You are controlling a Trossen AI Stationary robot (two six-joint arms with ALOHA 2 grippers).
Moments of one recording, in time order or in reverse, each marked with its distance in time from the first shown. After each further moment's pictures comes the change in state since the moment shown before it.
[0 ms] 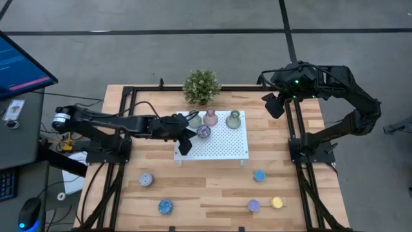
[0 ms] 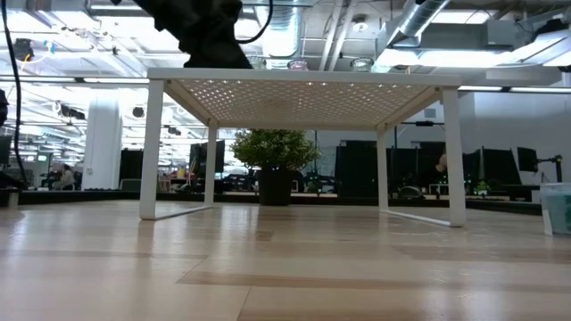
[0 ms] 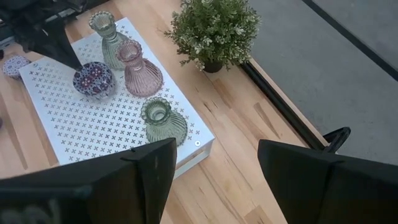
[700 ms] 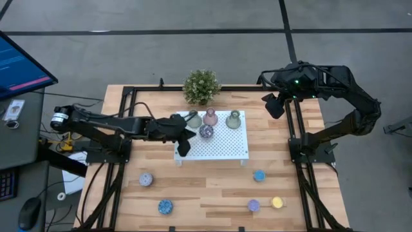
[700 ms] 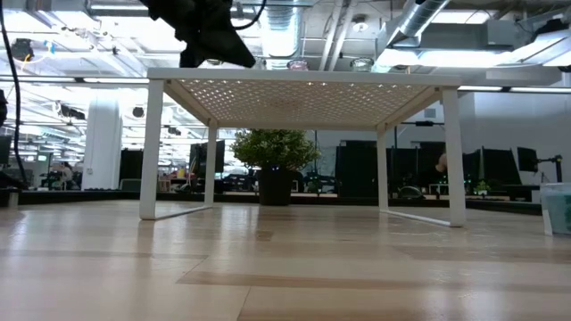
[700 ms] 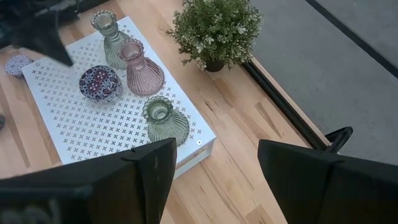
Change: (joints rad) left arm -0.032 -0.037 0.000 0.011 -0.068 0.002; right arm 0.000 0.000 0.000 -0.001 -0.008 0.001
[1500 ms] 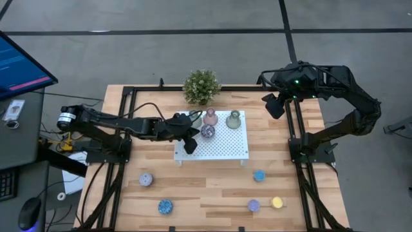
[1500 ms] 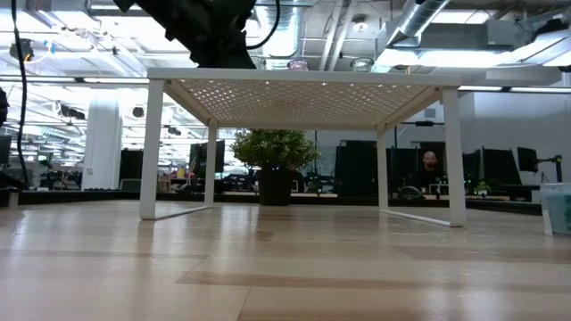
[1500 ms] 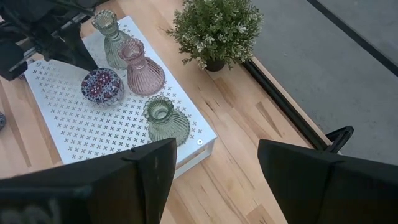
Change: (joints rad) left arm 0.031 0.111 0.000 0.068 -0.039 0.029; right arm 0.000 0.000 0.000 -0.002 -0.003 0.002
